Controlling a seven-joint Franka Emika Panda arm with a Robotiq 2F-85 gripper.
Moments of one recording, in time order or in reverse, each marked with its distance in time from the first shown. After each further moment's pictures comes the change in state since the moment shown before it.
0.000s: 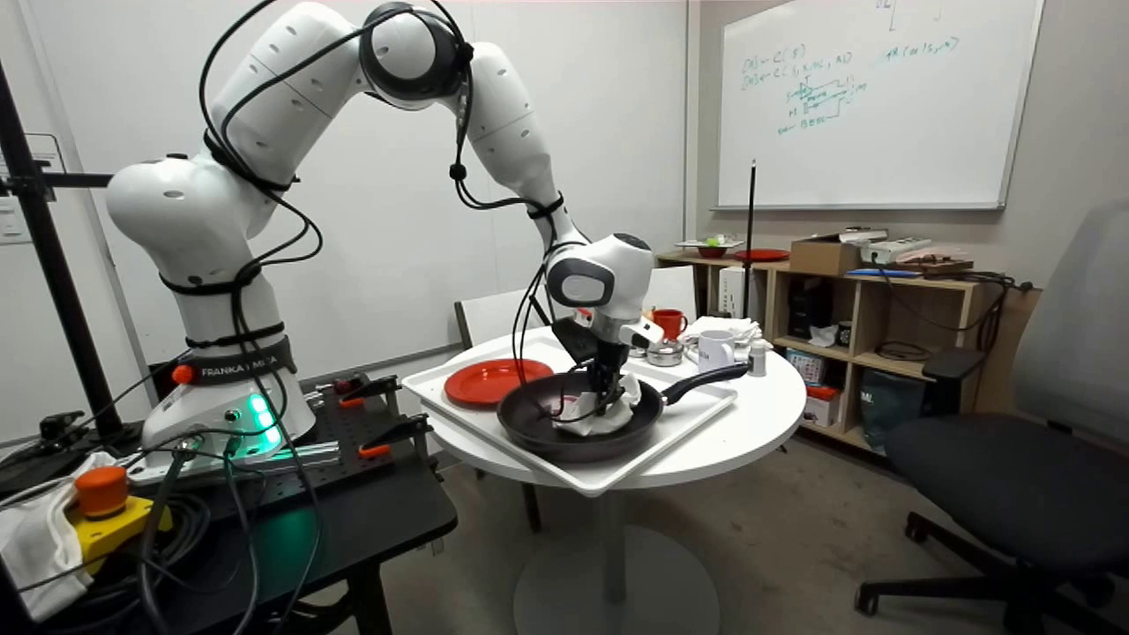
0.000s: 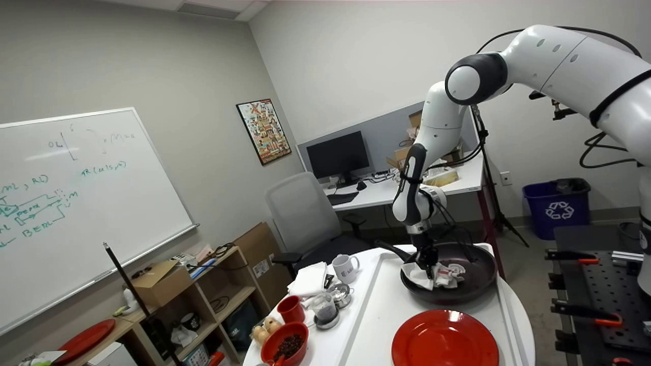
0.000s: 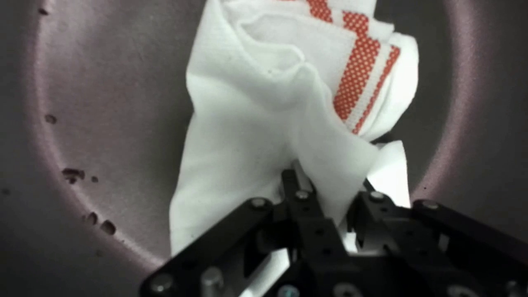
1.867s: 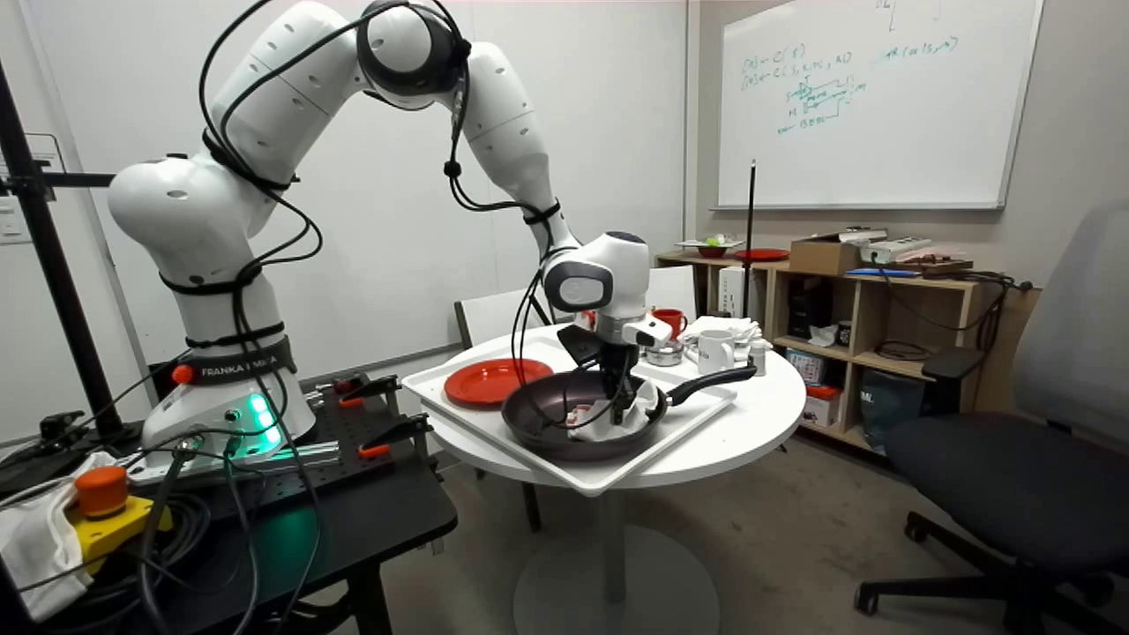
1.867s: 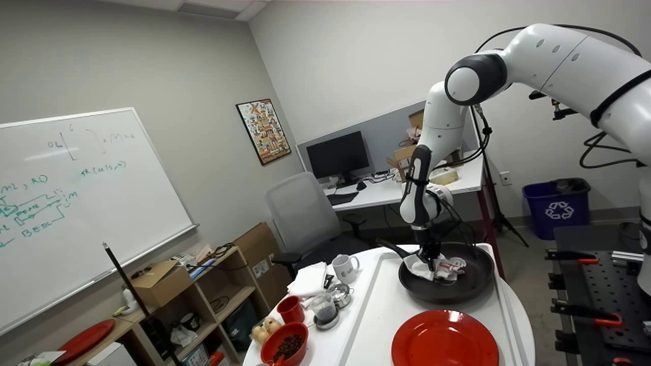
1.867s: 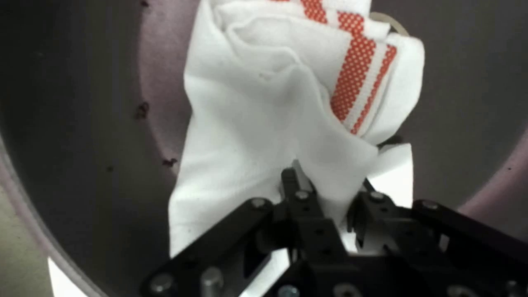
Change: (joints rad) arm 0.027 -0.009 -0.063 -0.038 -0.065 0.141 0.112
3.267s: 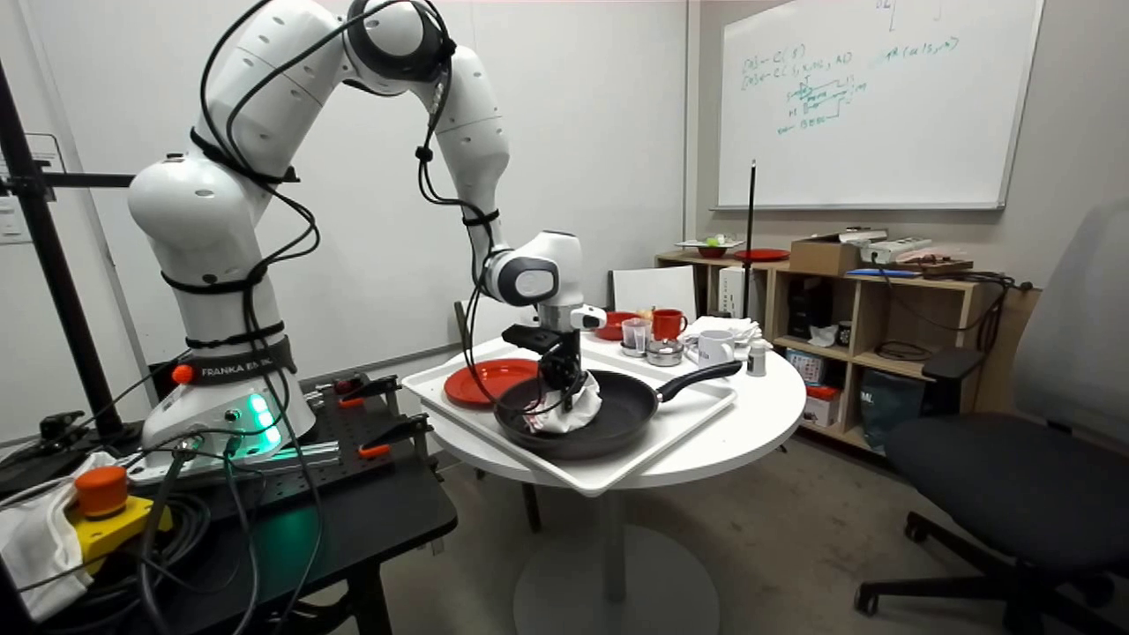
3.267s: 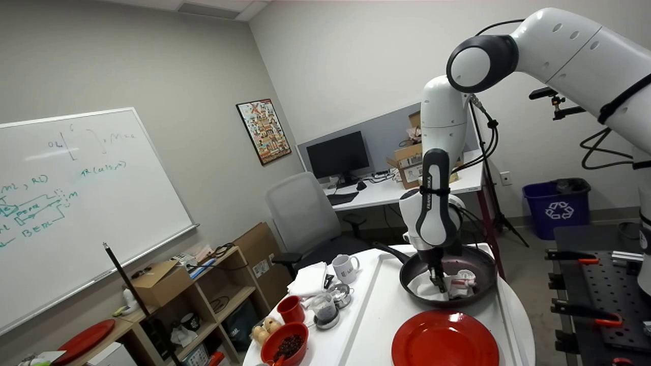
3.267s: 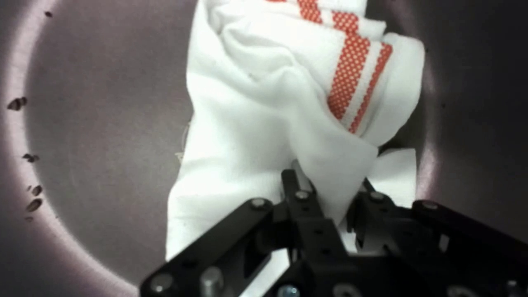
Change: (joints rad) arm 0.191 -0.107 -0.010 -0.259 -0.256 0.162 -0.022
